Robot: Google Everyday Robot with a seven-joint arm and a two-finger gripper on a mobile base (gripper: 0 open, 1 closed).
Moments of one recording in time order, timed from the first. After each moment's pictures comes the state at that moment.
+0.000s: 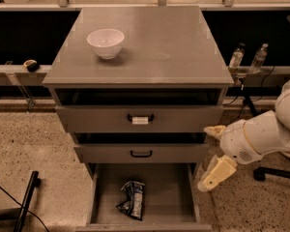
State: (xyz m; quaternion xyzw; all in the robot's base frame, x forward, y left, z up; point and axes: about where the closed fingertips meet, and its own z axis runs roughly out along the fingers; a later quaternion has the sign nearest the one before) arm 0.441 -0.166 0.728 -0.56 0.77 0.19 0.26
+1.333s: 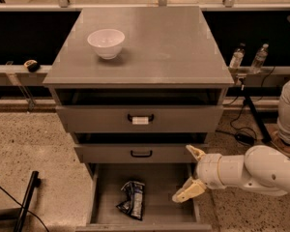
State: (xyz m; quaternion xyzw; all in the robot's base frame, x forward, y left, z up) arm 0.469 -0.126 0.600 -0.52 0.74 0.19 0.38
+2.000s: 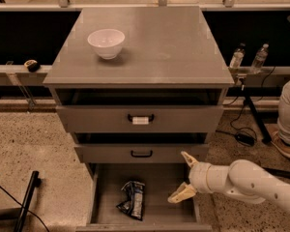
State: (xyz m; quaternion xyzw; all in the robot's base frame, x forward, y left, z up) arm 0.503 -0.124 0.509 -0.53 0.72 0.17 0.41
